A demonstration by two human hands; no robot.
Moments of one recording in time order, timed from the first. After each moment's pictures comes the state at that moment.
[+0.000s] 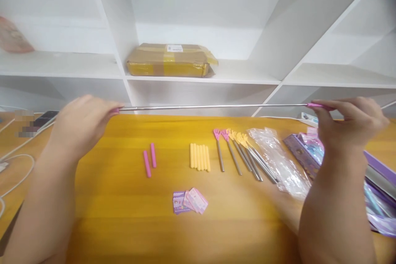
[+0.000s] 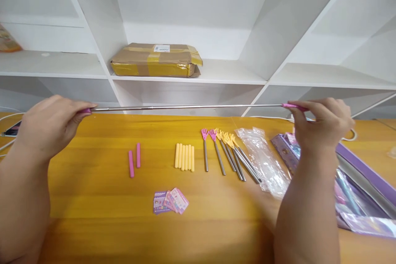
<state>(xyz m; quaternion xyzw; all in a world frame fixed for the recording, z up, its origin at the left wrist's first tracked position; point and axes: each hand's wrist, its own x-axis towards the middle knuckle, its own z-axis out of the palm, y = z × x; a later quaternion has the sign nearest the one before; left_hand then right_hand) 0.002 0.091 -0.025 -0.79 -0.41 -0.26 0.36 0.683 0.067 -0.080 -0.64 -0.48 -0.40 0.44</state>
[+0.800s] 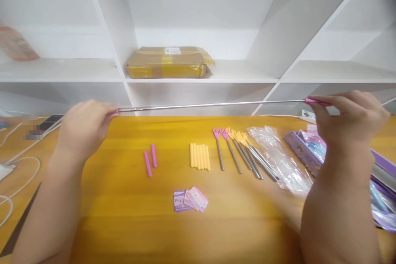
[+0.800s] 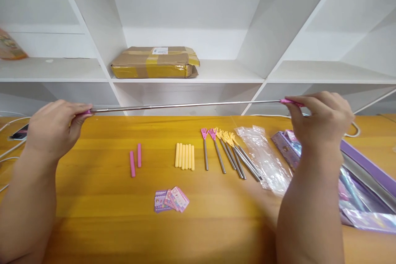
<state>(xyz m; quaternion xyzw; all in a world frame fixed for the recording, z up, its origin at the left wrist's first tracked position) 0.008 0.085 -0.030 -0.78 -0.42 -0.28 0.37 0.673 0.049 -0.073 -0.59 -0.54 -0.45 0.39</state>
